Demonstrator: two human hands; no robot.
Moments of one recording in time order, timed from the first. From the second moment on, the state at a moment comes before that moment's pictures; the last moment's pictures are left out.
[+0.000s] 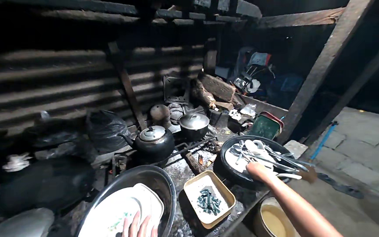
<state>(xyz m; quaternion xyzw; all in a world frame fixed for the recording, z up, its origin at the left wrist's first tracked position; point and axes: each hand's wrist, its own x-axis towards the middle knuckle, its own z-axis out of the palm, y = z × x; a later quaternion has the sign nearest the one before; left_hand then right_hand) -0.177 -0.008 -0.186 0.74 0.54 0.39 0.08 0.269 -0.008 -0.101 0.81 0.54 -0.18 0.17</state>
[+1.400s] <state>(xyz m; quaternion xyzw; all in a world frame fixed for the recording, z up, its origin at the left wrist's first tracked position) -0.110 0.061 -0.071 0.24 0.48 0.62 0.57 0.111 0.029 -0.179 0.65 0.69 -0.31 0.09</state>
